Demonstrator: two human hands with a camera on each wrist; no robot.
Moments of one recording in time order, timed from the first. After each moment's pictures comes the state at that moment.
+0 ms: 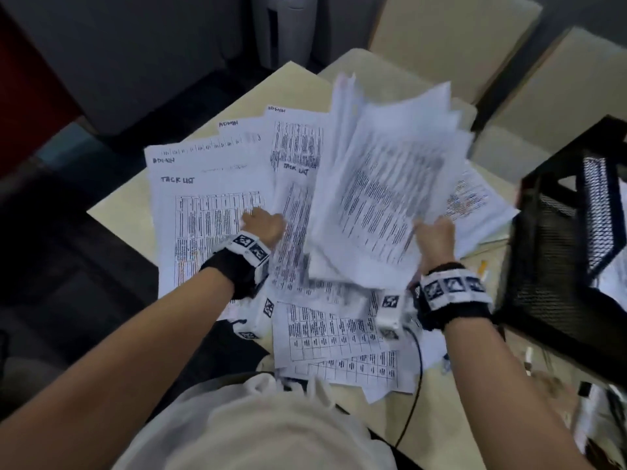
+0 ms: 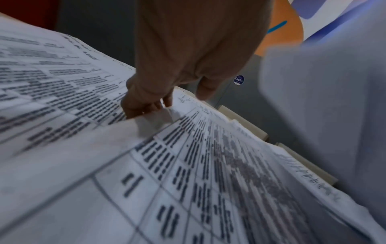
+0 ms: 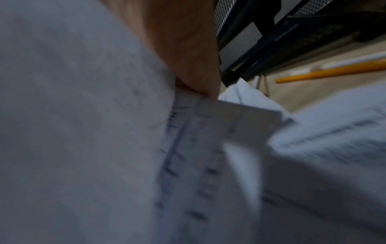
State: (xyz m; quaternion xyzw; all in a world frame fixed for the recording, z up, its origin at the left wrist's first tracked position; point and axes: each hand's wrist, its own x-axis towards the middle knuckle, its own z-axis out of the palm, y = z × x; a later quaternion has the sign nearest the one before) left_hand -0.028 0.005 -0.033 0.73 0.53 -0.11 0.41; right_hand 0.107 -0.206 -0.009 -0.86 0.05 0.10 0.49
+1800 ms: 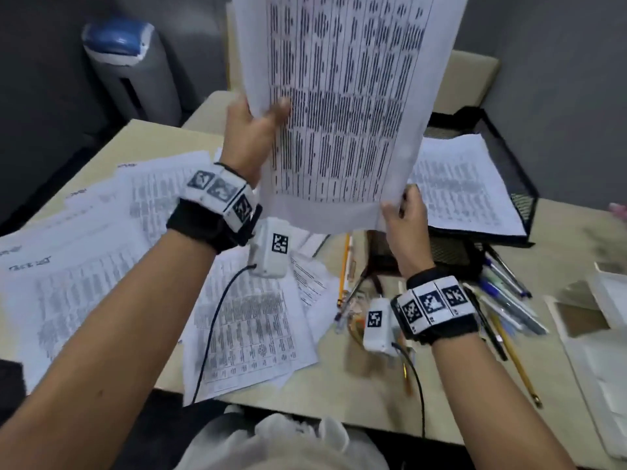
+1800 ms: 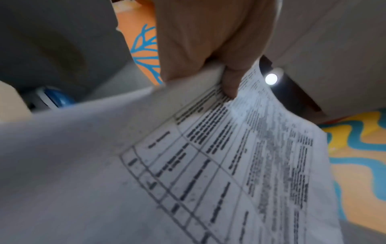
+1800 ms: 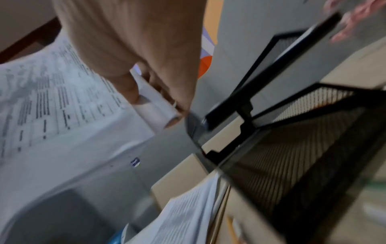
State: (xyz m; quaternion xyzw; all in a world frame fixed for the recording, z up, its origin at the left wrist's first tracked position) left_hand 0.069 -0.169 0.164 0.67 0.07 0.24 0.70; right_hand 0.071 -0.379 0.087 -0.79 -0.05 -0.05 0.61
